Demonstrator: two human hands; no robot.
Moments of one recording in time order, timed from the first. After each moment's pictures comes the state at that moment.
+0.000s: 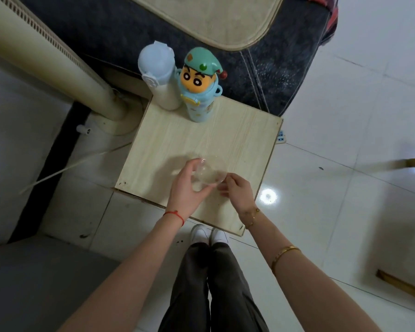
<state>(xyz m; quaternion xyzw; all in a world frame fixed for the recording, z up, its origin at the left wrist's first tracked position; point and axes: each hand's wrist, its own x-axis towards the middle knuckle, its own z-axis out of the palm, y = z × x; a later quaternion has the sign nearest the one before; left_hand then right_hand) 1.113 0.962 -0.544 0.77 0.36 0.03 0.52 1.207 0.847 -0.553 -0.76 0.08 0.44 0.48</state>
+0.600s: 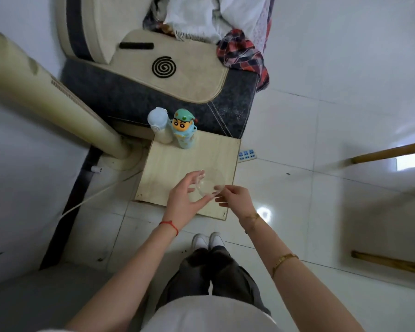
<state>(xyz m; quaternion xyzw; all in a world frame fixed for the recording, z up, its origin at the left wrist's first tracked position) 1.074 0.922 -0.320 0.80 0.27 0.02 0.54 1.168 0.788 -0.326 -0.73 0.09 0.42 0.53</state>
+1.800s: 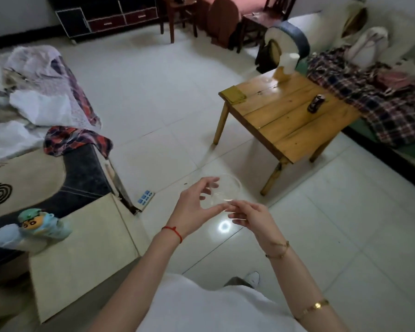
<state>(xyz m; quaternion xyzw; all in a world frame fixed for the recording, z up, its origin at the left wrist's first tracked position) 1.095 0.581 -0.153 0.82 -0.20 -0.13 0.52 1.023 0.413 -0.155 -0.61 0.30 0.08 0.73</state>
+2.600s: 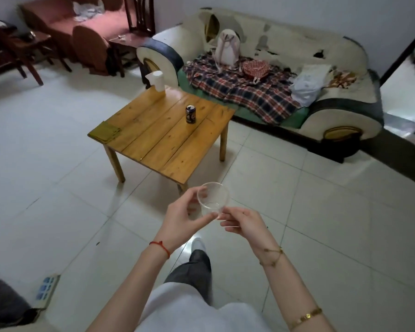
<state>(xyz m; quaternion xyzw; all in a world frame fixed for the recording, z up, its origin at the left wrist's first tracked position) 1.071 0.175 -0.141 0.75 -0.37 -0.24 0.49 0.941 0.042 -0.150 -0.54 0.42 -0.09 0.72</state>
